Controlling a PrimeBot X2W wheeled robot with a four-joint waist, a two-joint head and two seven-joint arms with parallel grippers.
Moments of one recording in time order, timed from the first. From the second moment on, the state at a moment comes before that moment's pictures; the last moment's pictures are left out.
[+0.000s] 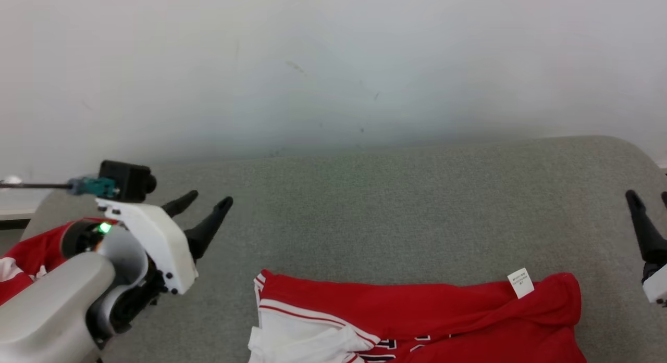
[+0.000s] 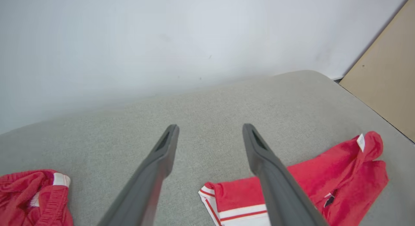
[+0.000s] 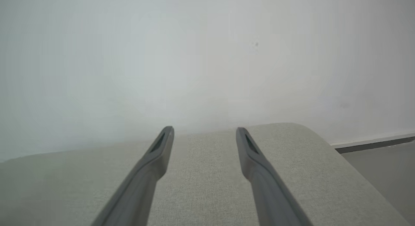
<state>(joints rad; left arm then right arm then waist) -0.76 0.76 -0.99 0.18 -1.18 0.10 0.10 -0.56 -0.63 0.67 0.63 1.13 0.13 -0.26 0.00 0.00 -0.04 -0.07</state>
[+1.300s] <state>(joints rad) -0.01 0.26 -0.21 0.02 -0.60 0.11 -0.26 -0.03 -0.19 -0.07 0.29 0.49 0.13 -0.12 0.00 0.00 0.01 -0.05</state>
